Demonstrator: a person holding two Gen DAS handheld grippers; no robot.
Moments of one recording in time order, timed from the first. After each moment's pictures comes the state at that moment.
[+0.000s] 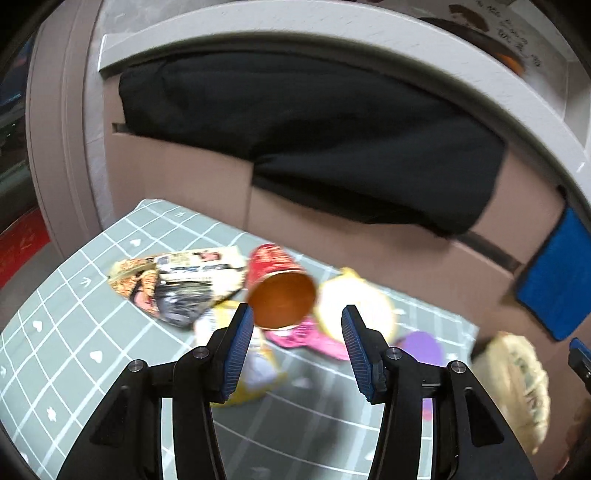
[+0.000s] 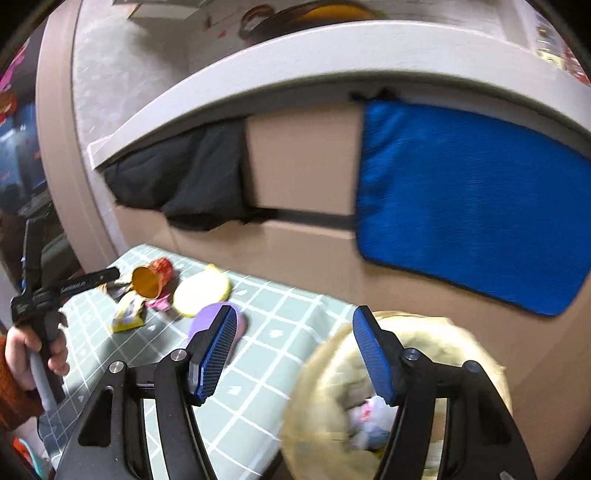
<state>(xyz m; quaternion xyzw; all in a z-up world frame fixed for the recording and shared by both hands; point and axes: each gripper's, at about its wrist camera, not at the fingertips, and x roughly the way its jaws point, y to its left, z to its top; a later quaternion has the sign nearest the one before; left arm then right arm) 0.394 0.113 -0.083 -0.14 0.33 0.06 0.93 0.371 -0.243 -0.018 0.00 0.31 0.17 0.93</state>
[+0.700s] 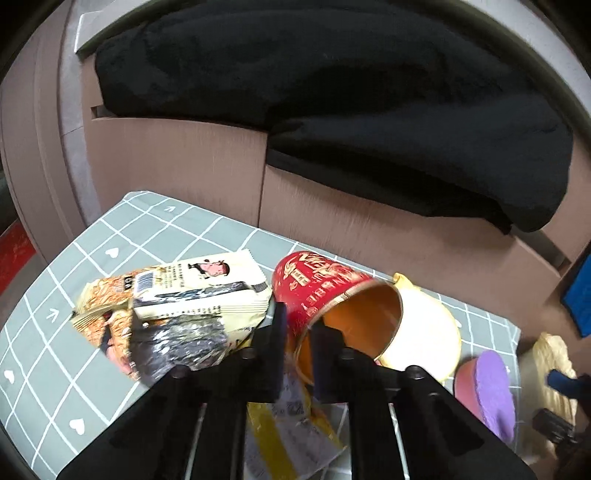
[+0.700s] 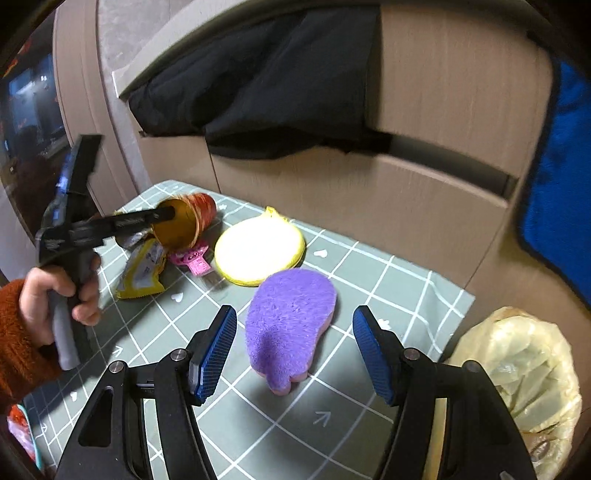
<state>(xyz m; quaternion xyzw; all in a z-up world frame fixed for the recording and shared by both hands) 0.464 0.147 -0.125 -0.13 0.36 0.05 0.92 0.414 -0.123 -0.089 -0.05 0.39 0.23 0.89</state>
